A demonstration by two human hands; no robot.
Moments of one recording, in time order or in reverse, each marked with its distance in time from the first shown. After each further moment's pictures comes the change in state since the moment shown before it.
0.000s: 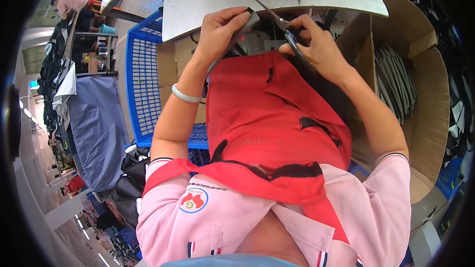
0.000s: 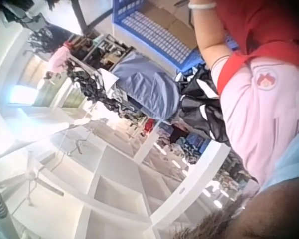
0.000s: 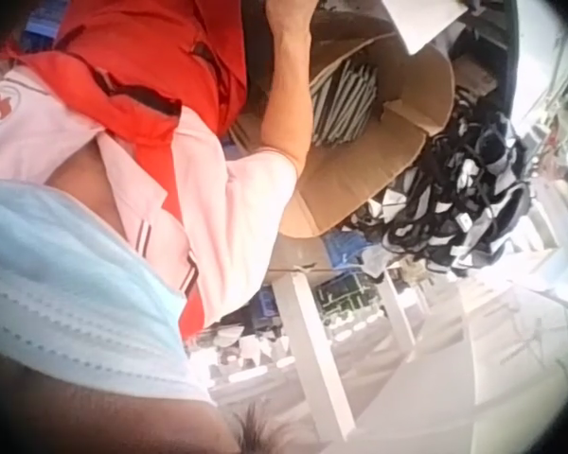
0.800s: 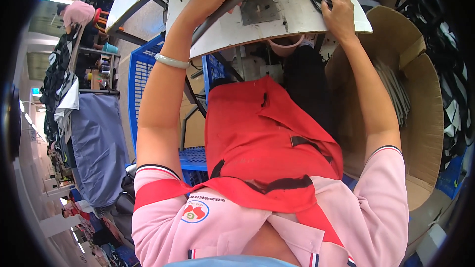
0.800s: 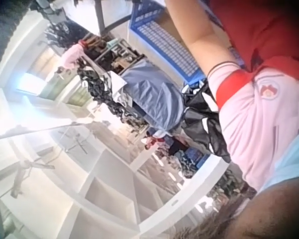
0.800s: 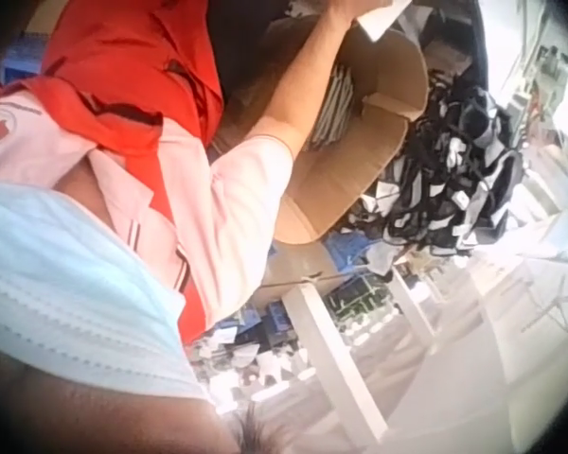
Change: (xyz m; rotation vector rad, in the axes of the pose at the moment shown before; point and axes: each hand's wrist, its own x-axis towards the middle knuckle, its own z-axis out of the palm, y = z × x) left_hand 0.114 0.083 -0.005 0.446 -0.150 0.191; right_hand 0.112 0.098 -0.112 -0.817 0.844 -0.475
